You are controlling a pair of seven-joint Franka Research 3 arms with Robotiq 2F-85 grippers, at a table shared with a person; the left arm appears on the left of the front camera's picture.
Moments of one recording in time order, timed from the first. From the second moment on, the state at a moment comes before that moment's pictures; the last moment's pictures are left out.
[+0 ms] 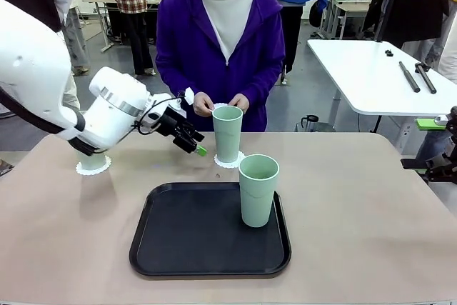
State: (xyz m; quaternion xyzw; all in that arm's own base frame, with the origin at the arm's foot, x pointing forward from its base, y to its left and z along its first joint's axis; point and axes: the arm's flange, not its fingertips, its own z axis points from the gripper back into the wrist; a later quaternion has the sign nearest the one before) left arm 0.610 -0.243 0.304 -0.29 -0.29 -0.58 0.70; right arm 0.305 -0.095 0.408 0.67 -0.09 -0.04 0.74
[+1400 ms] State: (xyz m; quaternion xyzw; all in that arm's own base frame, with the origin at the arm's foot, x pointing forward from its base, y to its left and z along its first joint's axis) left arm 0.500 -0.278 0.468 -0.16 -0.15 -0.61 0.76; right arm 0.305 -0.095 0.408 0.67 -0.09 -0.04 0.74
